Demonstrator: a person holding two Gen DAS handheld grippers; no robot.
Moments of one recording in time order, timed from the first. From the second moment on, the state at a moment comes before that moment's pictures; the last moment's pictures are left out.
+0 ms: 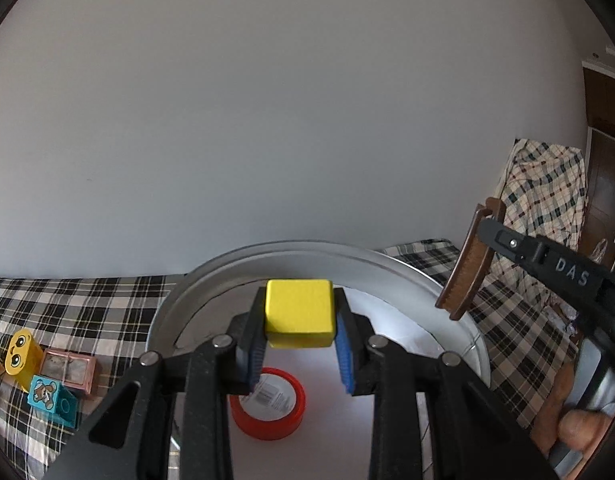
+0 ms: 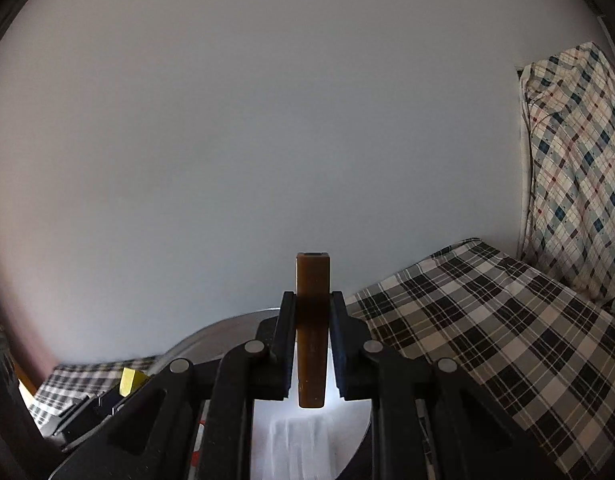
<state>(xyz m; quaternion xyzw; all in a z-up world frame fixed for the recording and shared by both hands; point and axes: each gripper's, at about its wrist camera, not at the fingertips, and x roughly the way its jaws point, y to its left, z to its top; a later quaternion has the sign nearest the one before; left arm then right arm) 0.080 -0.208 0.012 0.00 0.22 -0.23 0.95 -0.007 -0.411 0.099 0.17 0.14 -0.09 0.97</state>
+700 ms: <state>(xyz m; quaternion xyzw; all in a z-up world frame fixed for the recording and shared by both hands) 0.094 -0.226 0.000 0.03 0.25 -0.22 0.94 0.028 -0.389 0.074 0.10 0.22 -0.11 0.96</state>
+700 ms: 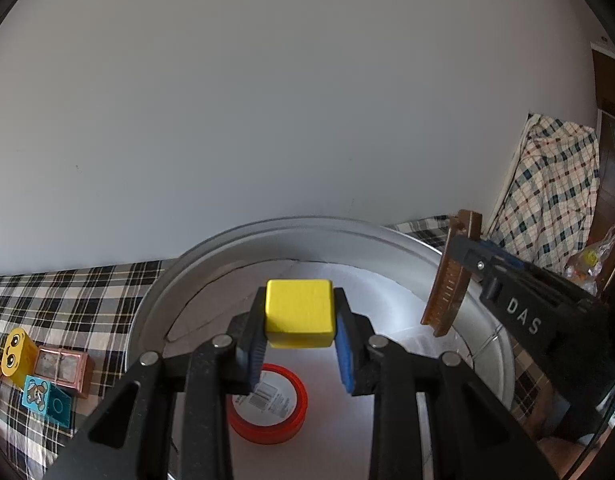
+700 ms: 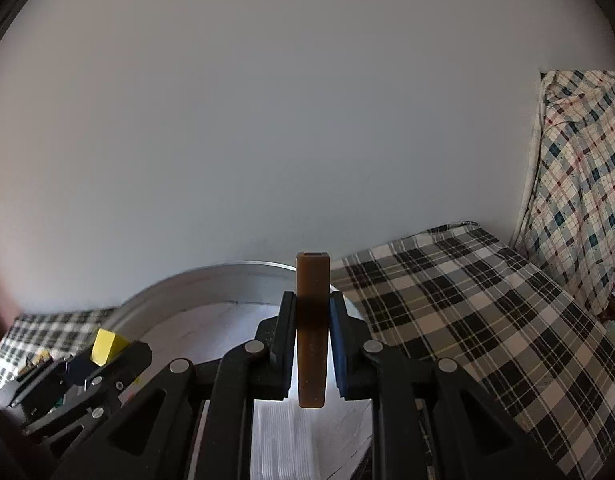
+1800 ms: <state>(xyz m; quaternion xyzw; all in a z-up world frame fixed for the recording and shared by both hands) 0.055 -0.153 0.009 0.02 0.19 -0.11 0.98 -0.023 -0.417 0.082 0.21 0.09 -0.17 0.96</state>
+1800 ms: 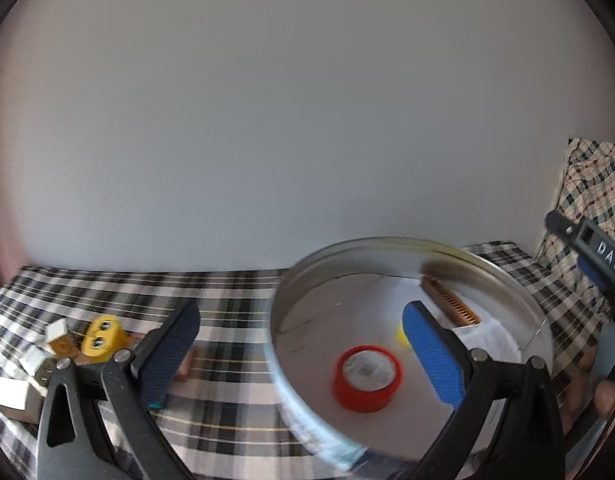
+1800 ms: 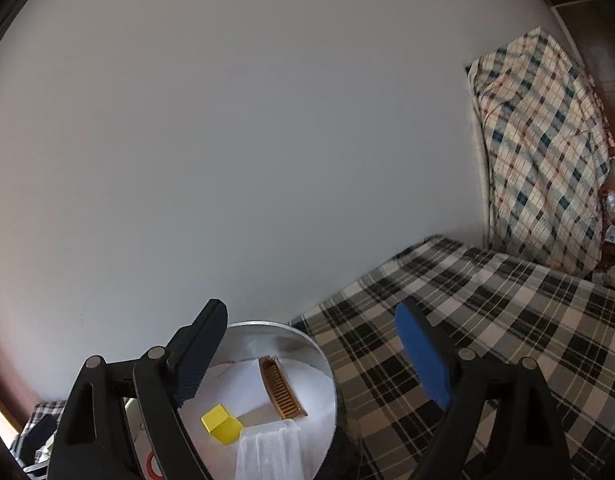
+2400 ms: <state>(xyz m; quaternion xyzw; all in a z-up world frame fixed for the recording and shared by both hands) 0.037 -0.081 0.006 0.03 0.15 -0.04 0.99 -0.073 -0.370 0.083 0.12 0.00 -0.25 0.96</state>
